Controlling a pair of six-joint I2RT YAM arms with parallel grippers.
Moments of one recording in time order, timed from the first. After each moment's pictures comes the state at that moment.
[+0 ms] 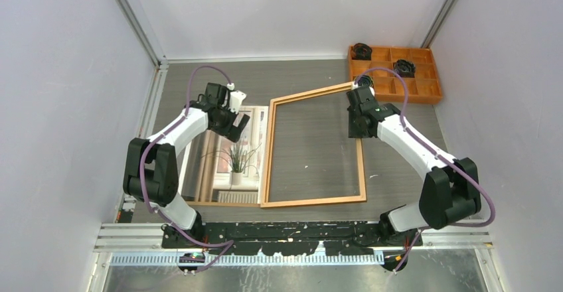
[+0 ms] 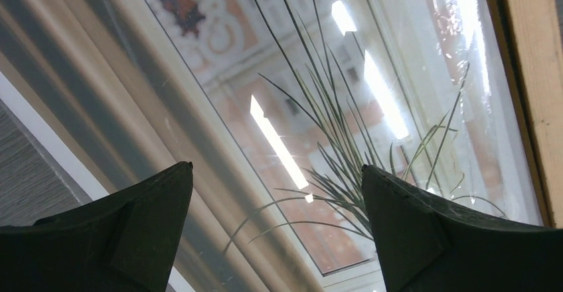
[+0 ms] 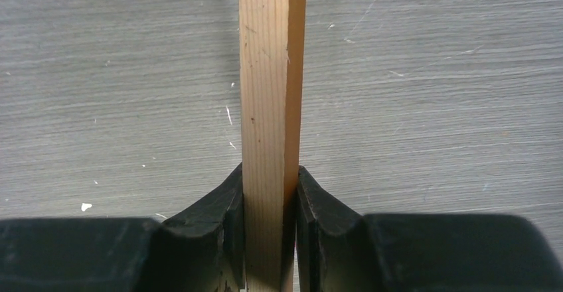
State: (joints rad) left arm -0.24 1.62 1.12 -0.56 0.07 0.29; right arm 0.34 1.40 1.07 -0.70 0.27 0.31
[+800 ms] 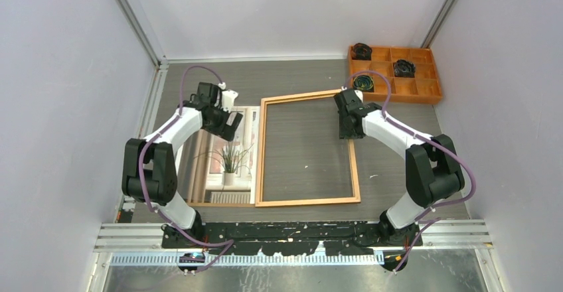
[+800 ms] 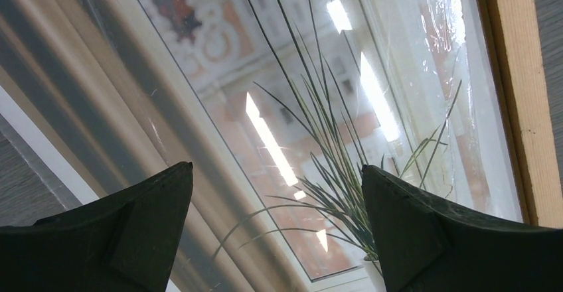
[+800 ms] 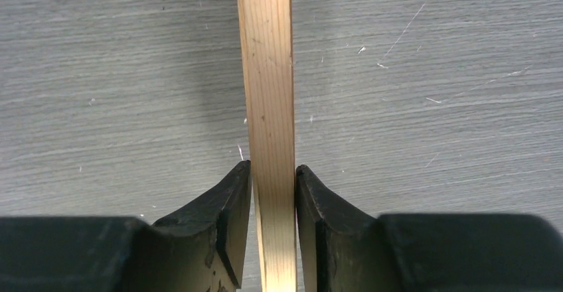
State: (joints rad) left arm -0.18 1.62 1.11 -0.55 0.08 0.29; right arm 0.39 1.60 1.07 -0.60 0.32 0.35
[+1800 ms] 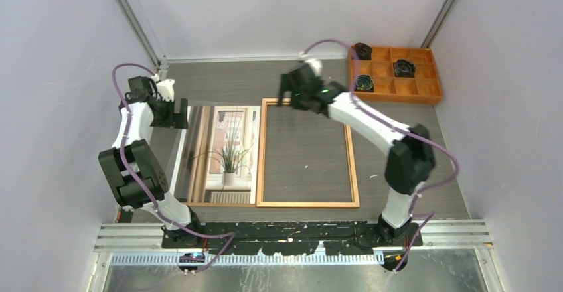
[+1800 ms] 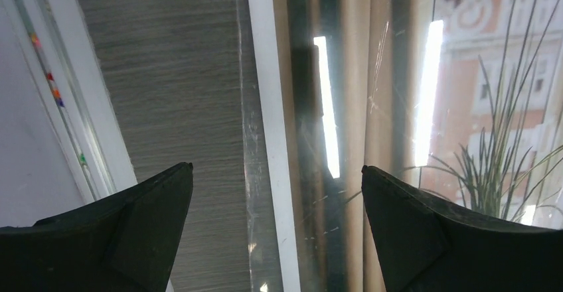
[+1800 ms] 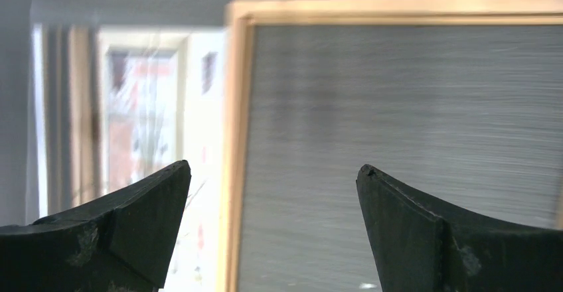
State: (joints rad) left arm 0.32 1.62 1.28 -0.69 0.25 0.36; right arm 0.61 1.73 1.53 -0.54 0.27 0.64
